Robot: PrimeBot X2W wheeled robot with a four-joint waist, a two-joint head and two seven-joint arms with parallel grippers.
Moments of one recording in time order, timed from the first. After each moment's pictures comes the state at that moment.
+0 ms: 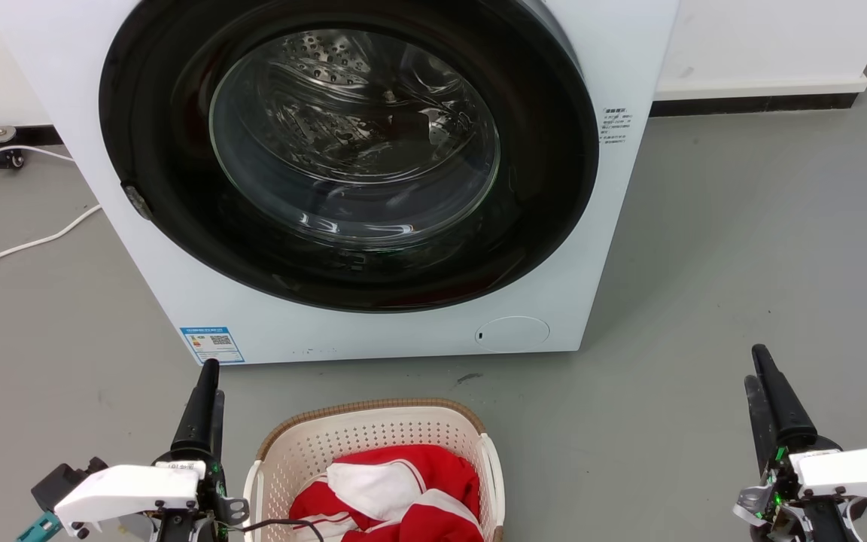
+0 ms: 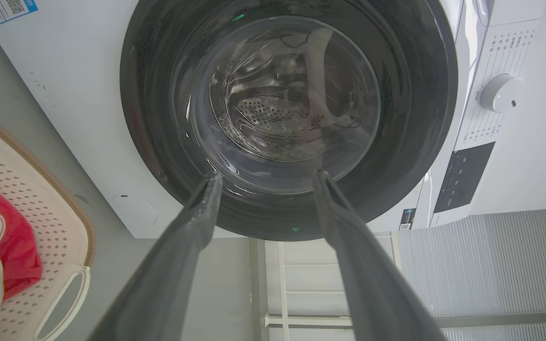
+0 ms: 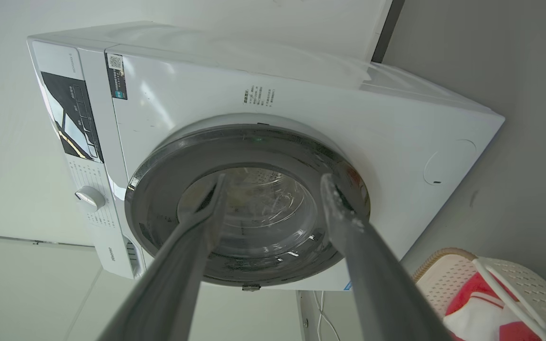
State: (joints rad) left arm -0.07 0.04 0.10 0.23 -1.46 -0.13 0.05; right arm -0.06 -0.04 -0.10 0.24 1.43 0.13 0.05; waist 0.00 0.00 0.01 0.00
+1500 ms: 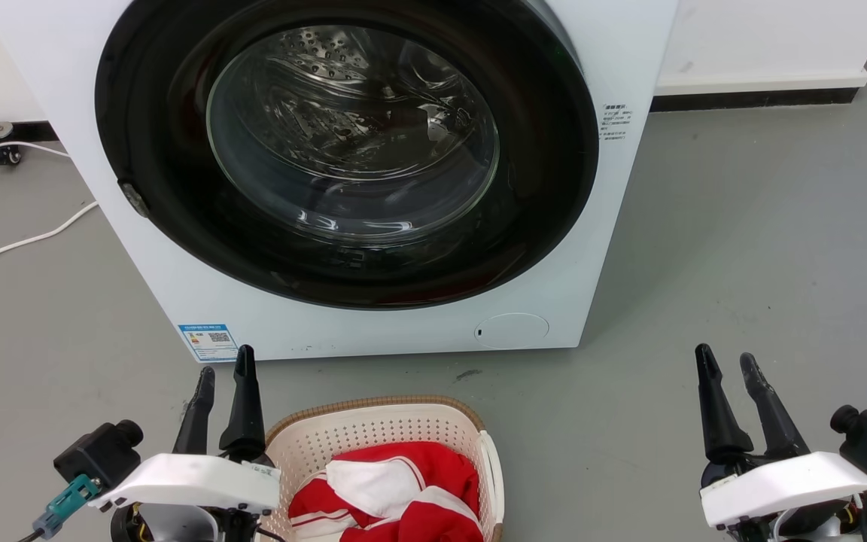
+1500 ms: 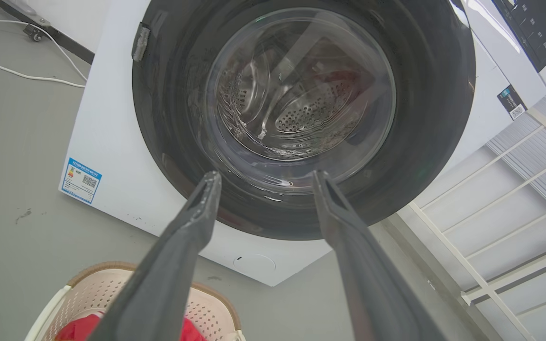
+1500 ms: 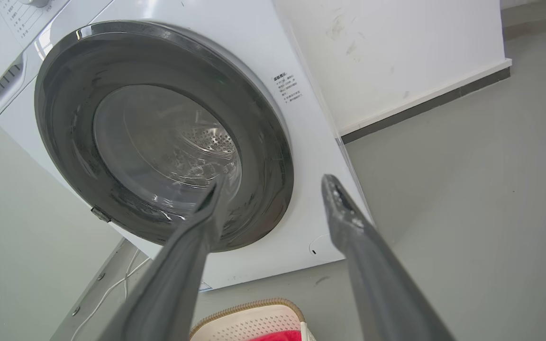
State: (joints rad) left arm -0.03 0.05 0.00 0.09 -0.72 -0.03 -0.11; right arm 0.01 -0.05 0.01 0.08 0.54 0.13 -0.11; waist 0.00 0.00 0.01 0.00
